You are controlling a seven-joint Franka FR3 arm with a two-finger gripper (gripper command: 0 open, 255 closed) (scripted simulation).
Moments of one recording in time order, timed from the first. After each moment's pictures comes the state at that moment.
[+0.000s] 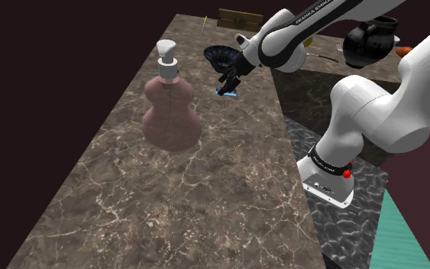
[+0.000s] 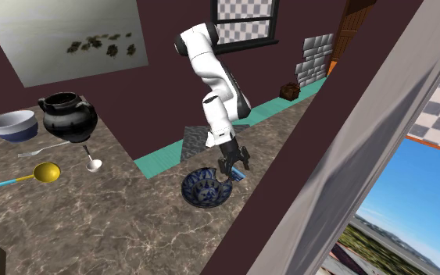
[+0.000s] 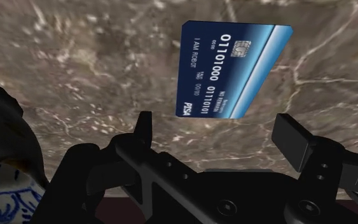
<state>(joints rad) 0.97 -0.42 -0.98 -2.82 0.20 3.04 -0.91</state>
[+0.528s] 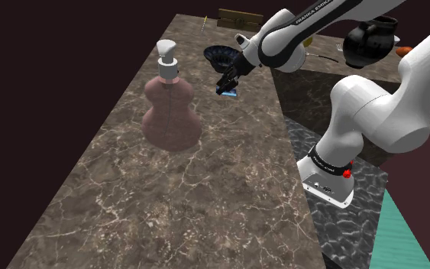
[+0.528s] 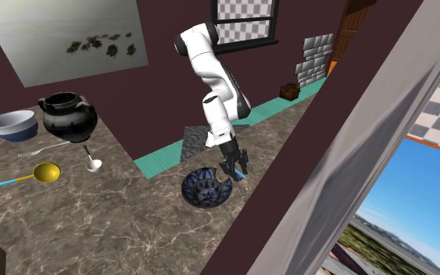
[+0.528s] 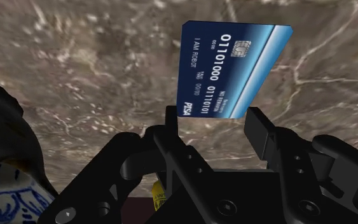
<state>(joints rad) 0.97 -0.42 -0.98 -2.82 0.20 3.04 -0.91</state>
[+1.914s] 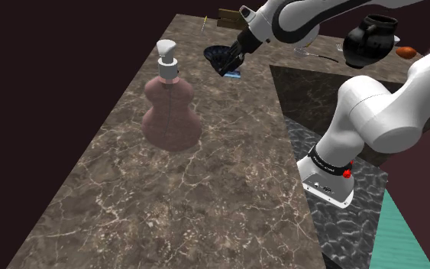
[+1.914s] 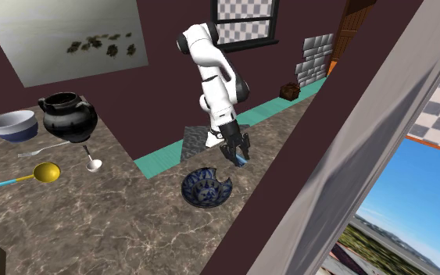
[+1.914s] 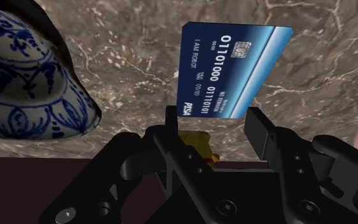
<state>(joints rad) 0.65 -0.55 -0.66 -2.75 0.06 2.77 -0.73</state>
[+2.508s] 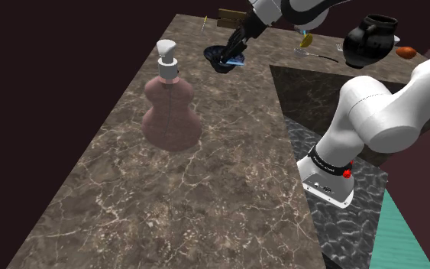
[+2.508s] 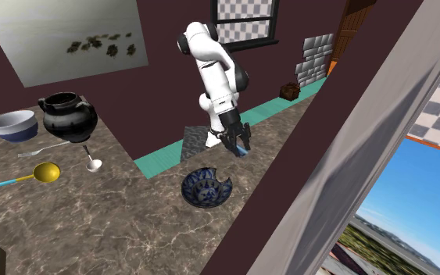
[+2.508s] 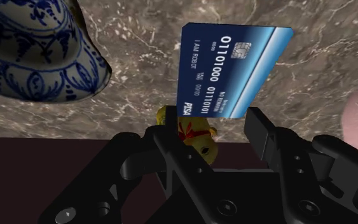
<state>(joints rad) 0.58 -0.63 -0.57 -2.68 0.02 2.62 -0.66</state>
